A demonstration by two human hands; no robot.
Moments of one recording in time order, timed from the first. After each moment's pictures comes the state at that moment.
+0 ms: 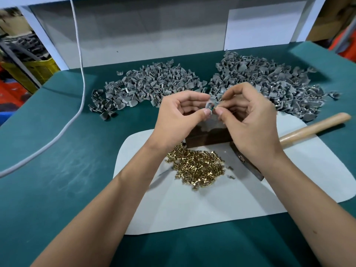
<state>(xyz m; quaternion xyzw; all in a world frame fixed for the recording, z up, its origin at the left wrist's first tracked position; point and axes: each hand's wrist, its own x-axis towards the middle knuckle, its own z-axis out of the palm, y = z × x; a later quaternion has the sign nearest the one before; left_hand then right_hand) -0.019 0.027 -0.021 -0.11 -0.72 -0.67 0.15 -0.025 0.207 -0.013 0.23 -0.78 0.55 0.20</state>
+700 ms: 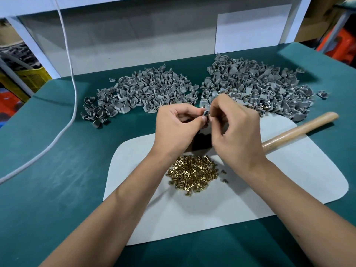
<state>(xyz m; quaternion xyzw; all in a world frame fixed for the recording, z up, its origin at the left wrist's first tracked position) -0.013 0.055 -0.018 -0.04 -0.72 -0.67 0.17 -0.018 0.201 -0.016 0.27 -0.82 0.37 0.34</state>
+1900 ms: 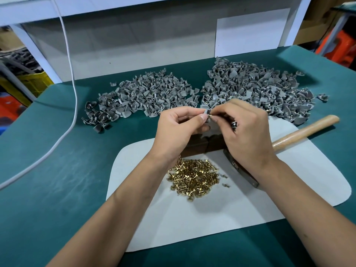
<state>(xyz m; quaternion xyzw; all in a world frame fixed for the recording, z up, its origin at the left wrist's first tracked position) -0.015 0.050 -0.015 -0.02 -0.67 -0.74 0.08 -0.035 0.218 -0.016 0.29 -0.82 0.36 0.34</state>
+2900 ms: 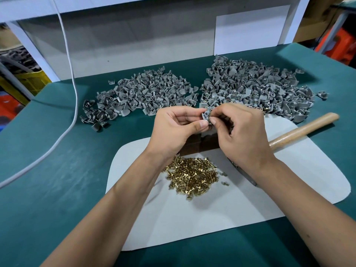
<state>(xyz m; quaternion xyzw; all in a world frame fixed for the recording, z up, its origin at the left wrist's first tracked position) -0.016 0.043 -0.018 -0.08 -0.66 -0.75 0.07 -0.029 0.216 -0.019 0.28 -0.84 0.35 0.31</state>
